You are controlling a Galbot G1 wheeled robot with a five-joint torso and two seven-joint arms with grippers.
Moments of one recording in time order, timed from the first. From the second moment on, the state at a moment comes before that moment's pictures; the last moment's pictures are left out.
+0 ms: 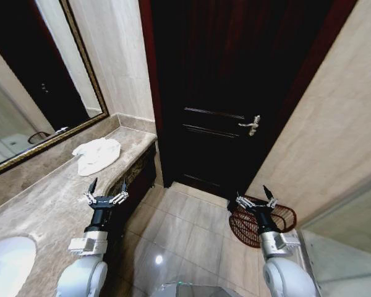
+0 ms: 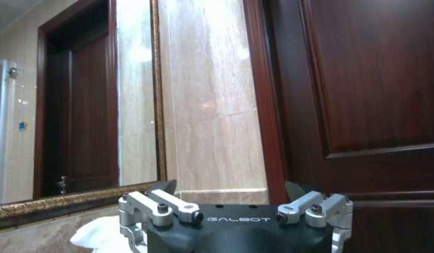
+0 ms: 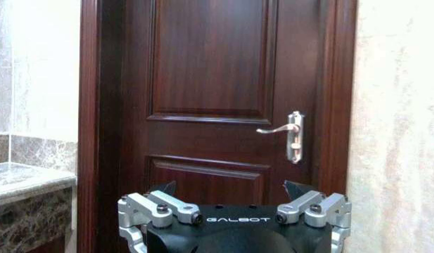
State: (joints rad) left arm 1.74 -1.44 -0.76 -2.29 -0.13 -0.21 -0.01; right arm -1.69 1.52 0.65 2.29 0.07 -0.02 -0.04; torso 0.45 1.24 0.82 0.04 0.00
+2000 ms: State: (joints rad) left arm 1.48 -1.29 -0.73 -2.25 -0.30 0.26 -0.23; right arm -1.60 1.47 0.61 2.22 0.07 -0.06 -0.02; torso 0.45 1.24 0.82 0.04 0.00
